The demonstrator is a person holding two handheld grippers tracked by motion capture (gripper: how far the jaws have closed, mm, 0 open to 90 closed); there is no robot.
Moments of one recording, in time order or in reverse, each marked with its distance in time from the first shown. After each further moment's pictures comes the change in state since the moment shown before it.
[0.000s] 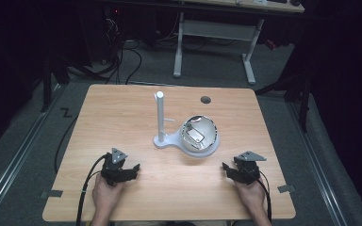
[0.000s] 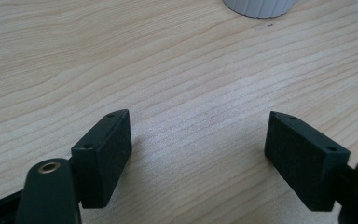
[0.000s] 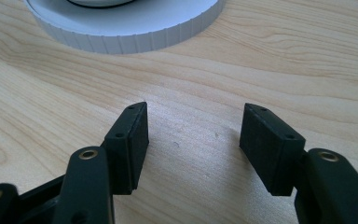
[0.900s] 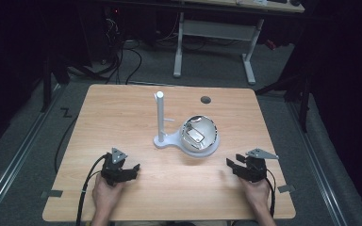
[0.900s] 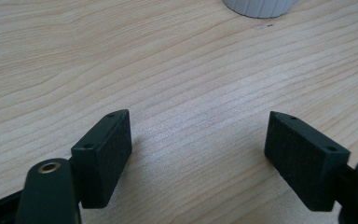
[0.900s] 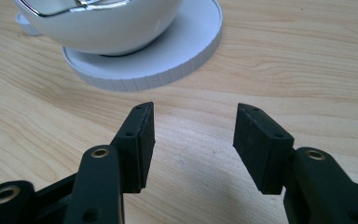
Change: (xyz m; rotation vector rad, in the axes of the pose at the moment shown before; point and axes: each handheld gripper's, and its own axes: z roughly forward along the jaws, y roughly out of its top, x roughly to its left) left arm 0.000 0.000 0.000 0.000 0.000 0.000; right arm -0.012 0.009 -0.022 -0.080 0.079 0.093
